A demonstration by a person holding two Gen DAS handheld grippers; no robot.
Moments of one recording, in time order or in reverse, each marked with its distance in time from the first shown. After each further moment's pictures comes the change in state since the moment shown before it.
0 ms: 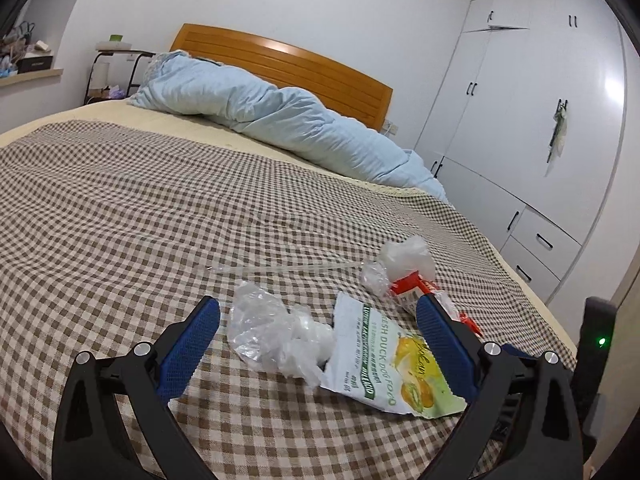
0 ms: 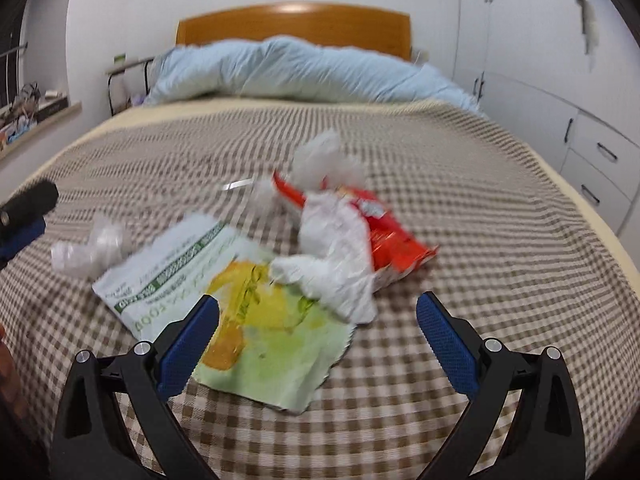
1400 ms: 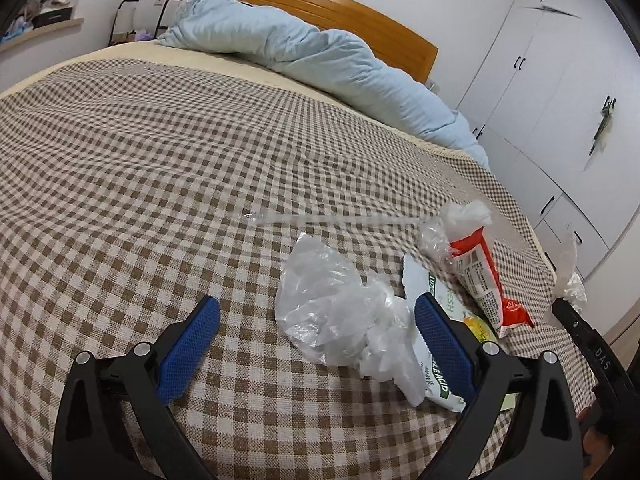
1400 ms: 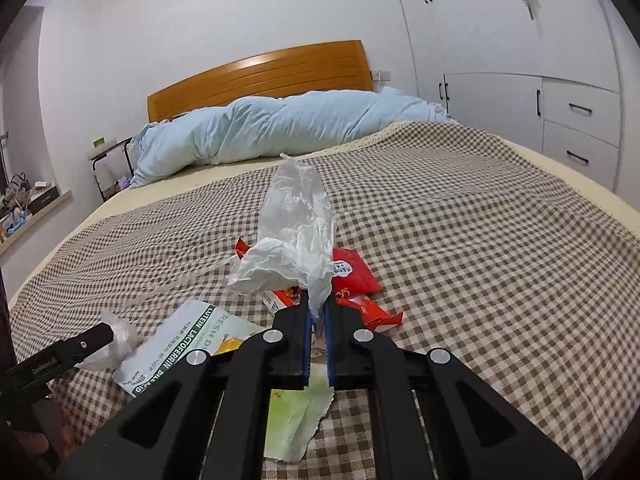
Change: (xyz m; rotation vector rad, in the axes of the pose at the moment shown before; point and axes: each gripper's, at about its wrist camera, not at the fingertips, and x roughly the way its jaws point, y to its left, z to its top) left arm 0.052 0.035 -0.010 -0.088 0.202 0.090; right arm -0.016 -0.036 0.013 0.240 -0.187 0.030
